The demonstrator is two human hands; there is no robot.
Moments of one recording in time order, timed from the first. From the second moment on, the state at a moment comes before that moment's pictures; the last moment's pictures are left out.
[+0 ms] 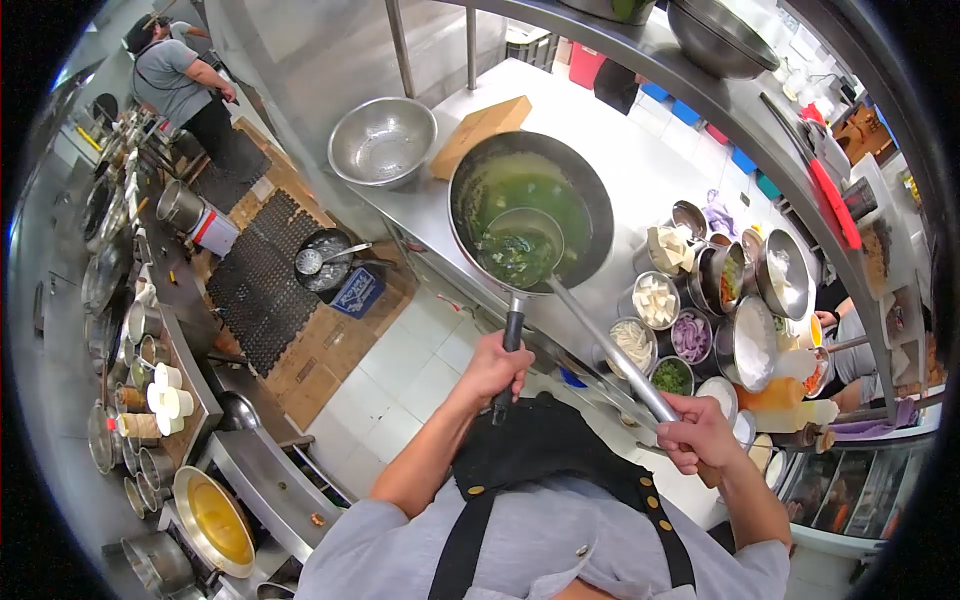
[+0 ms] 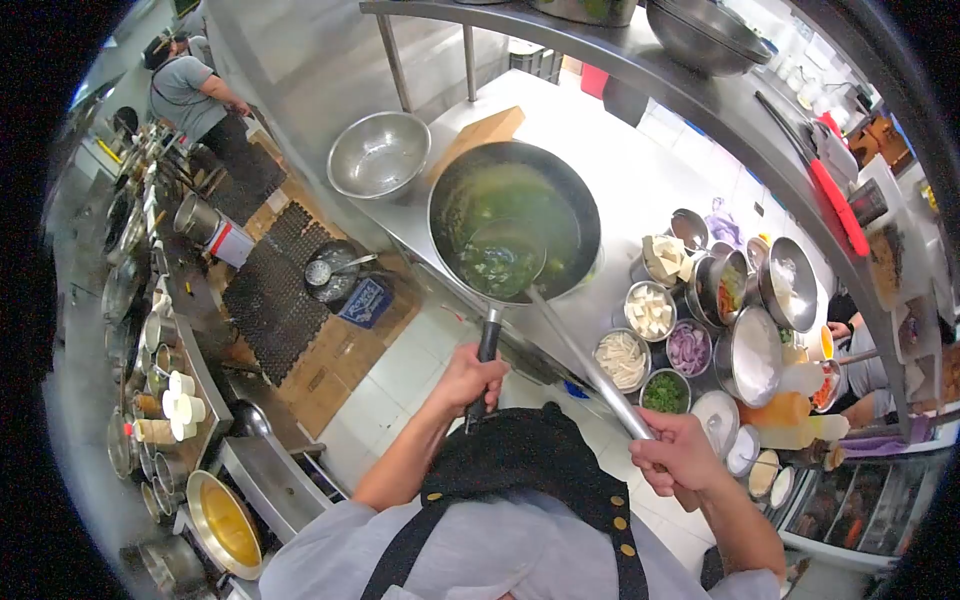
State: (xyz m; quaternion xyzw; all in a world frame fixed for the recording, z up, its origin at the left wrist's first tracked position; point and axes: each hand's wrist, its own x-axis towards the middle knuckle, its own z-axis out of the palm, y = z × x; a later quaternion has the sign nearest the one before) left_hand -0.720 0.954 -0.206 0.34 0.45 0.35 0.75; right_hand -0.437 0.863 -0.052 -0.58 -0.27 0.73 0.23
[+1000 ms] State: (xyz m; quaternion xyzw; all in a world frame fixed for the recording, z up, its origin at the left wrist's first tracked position) left_hand -0.777 0.918 -0.204 0.22 0.51 0.40 0.73; right_hand -0.395 0.851 -0.173 -0.69 -0.56 0.37 0.27
